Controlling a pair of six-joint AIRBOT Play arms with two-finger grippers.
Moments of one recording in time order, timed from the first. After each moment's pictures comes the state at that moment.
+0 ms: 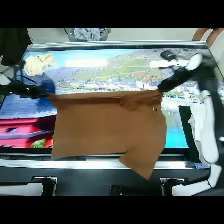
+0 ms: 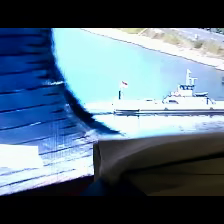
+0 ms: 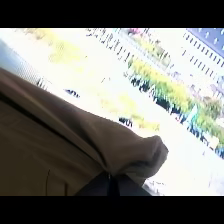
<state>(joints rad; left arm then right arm) 0.20 -1.57 1.49 1.31 -1.12 -1.36 -0.02 -1.72 1.75 -1.37 1.20 1.01</state>
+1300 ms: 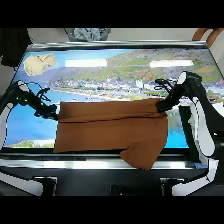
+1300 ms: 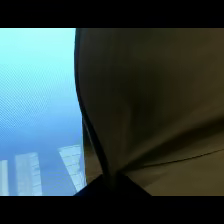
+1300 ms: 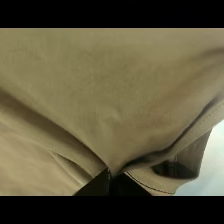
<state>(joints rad) 0.19 -1.74 1.47 1.28 -1.55 -1.37 -0.06 -1.75 1.58 -1.40 1.47 1.08</state>
